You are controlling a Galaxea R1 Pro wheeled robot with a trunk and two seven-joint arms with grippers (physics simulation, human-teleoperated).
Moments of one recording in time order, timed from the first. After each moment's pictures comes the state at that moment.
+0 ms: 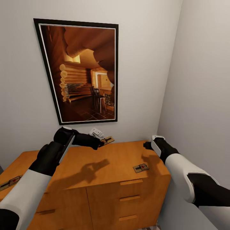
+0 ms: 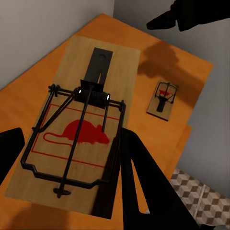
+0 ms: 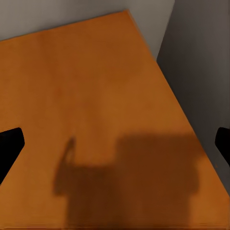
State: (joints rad) left arm -0.87 0.13 -0.31 -1.30 -0.09 1.00 -0.92; right arm -1.11 0.01 -0.05 -0.31 -0.09 0.52 -0.21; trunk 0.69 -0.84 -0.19
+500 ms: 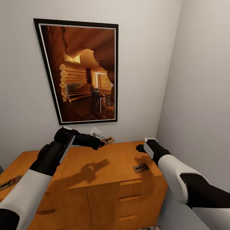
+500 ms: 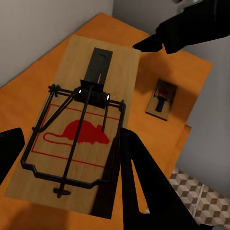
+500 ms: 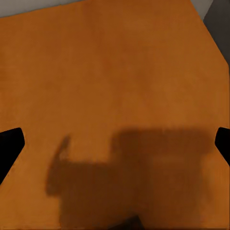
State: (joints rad) left arm -0.87 0.12 -0.31 -1.29 -0.09 1.00 -0.92; right arm -1.11 0.08 -0.04 -0.26 -0.09 0.52 -0.22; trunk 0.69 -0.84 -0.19
